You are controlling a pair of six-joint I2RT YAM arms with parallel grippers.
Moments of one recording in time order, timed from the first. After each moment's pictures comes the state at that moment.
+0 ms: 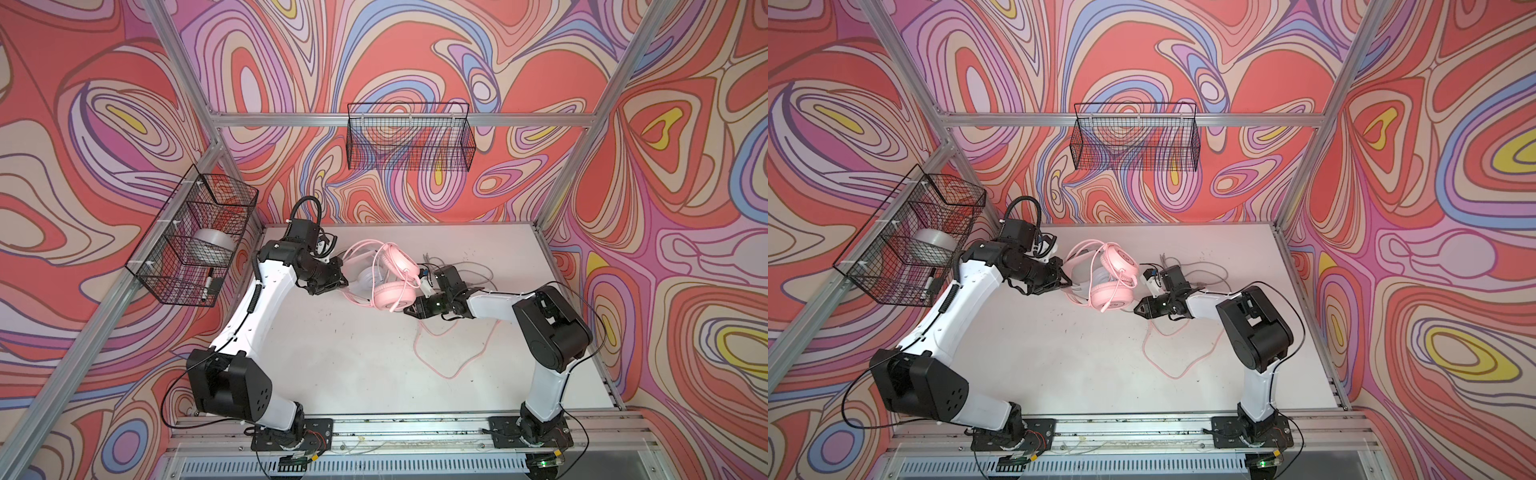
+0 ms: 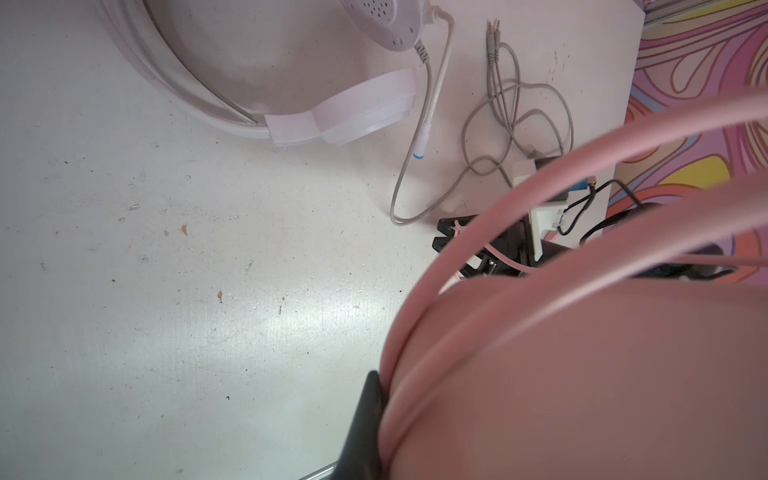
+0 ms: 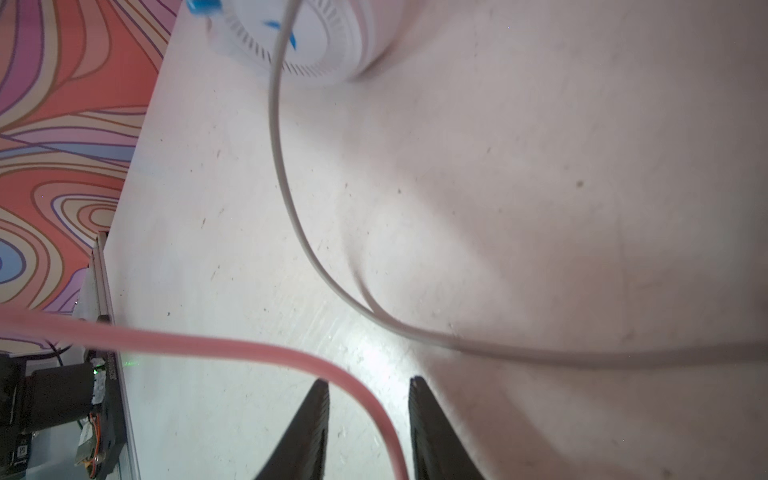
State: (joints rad) left arm -0.16 1.49 1.48 -1.12 0.44 -0.45; right arm 0.49 1.88 0.98 0.01 -0.58 0.27
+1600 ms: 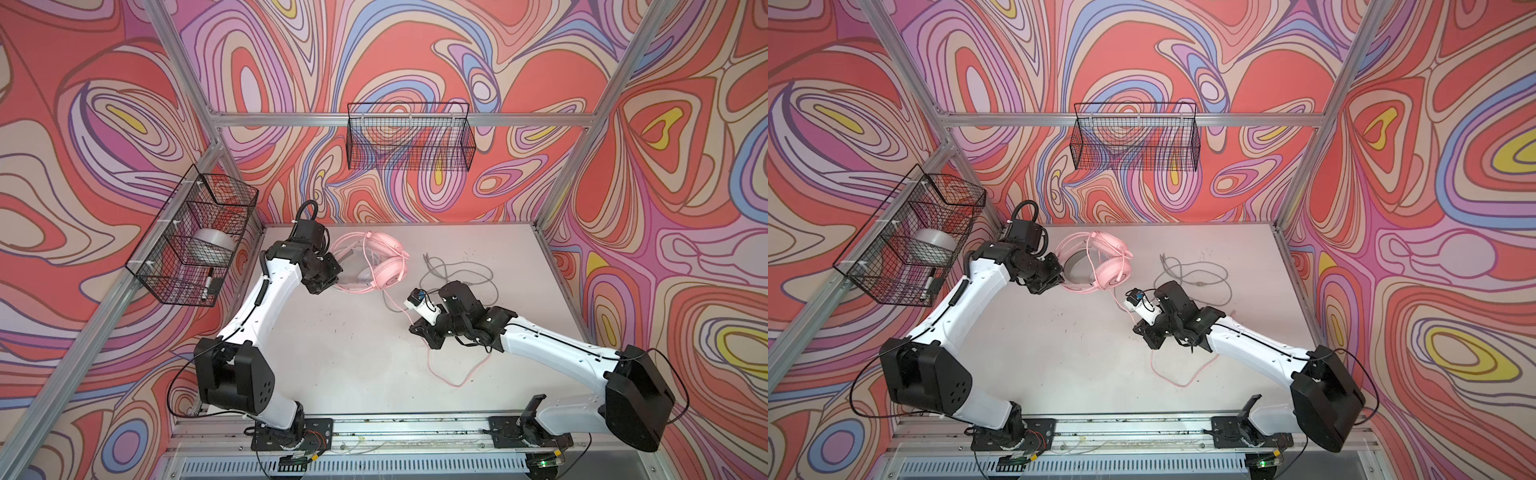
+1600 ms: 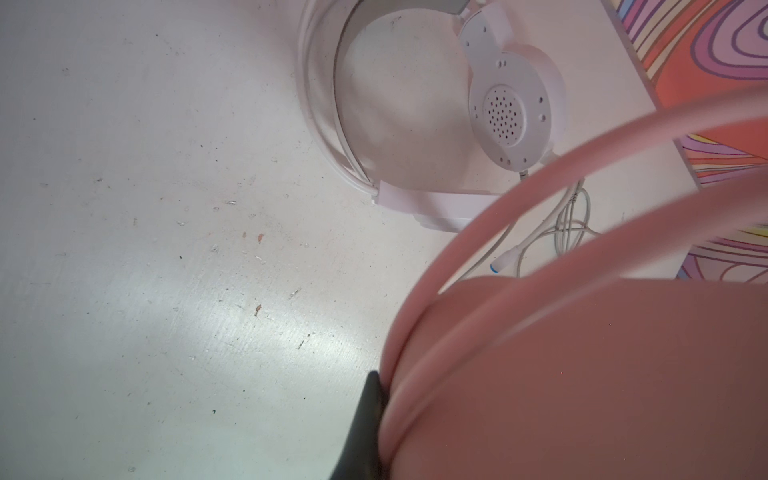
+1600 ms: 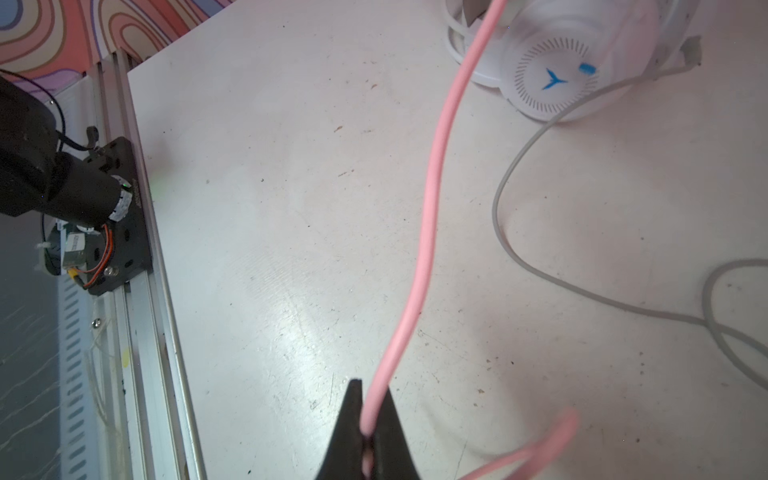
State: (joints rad) left arm -0.18 1.54 1.45 -1.03 0.16 -0.82; right arm 0.75 1.34 0.89 -0.34 -0.36 -0.12
